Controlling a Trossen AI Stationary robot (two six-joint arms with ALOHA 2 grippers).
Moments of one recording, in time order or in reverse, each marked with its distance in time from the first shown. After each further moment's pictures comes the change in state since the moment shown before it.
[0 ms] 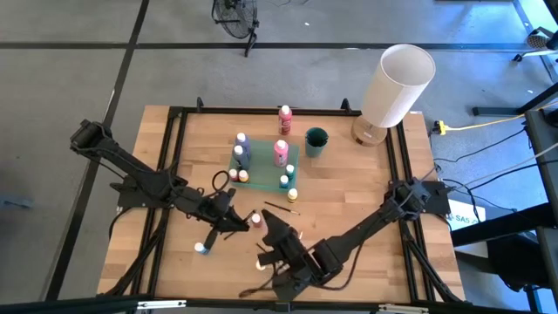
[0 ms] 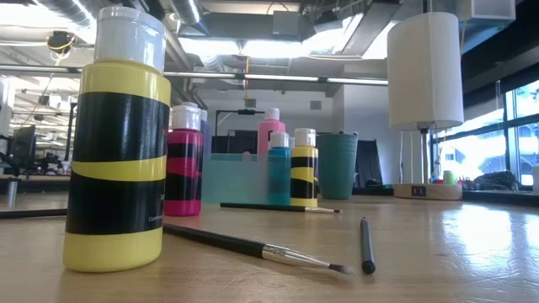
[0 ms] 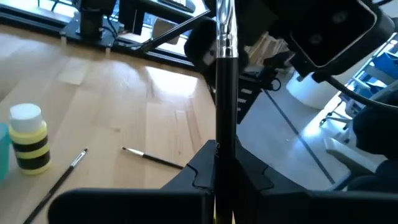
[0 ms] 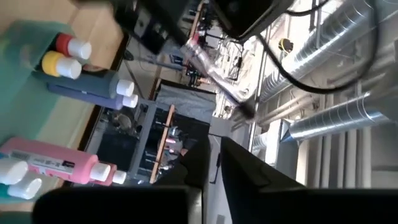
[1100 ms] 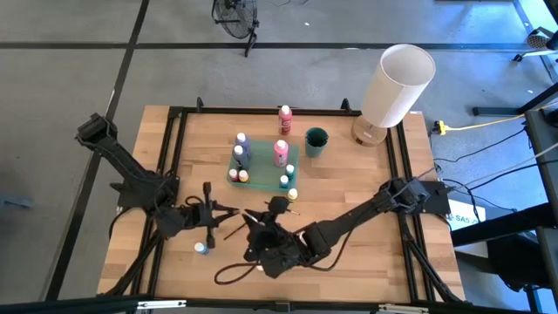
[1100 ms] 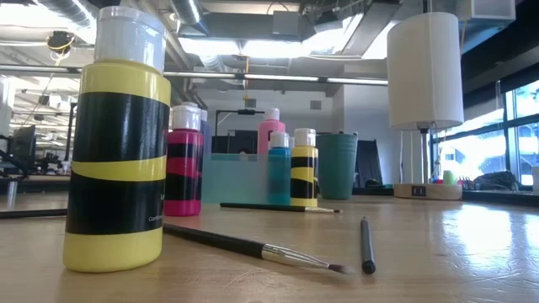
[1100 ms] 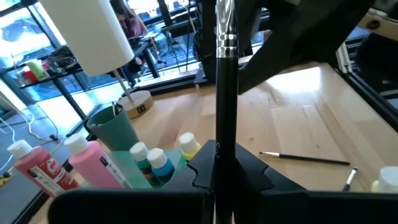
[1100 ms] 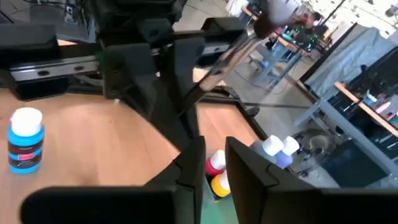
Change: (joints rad) left arm -0.267 -0.017 -0.002 -0.114 -0.776 0.419; right arm -0.094 -0.001 0.000 0.031 -0.429 1.194
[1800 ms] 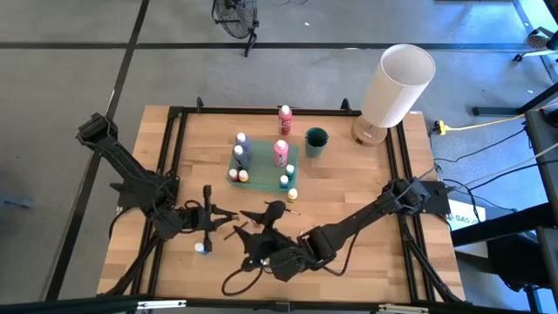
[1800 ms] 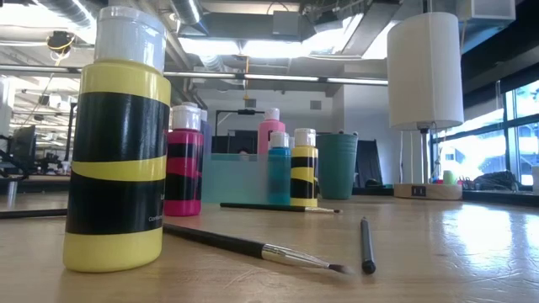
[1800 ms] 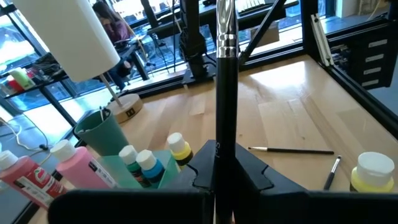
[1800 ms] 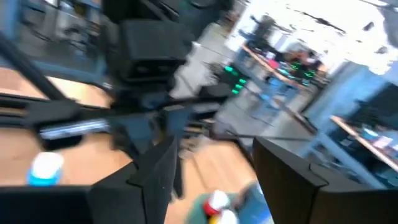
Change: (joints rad) left arm -0.027 0.001 0.000 -0.012 0.029 0.026; right arm 0.031 -0.017 0.001 0.267 -0.003 -0.252
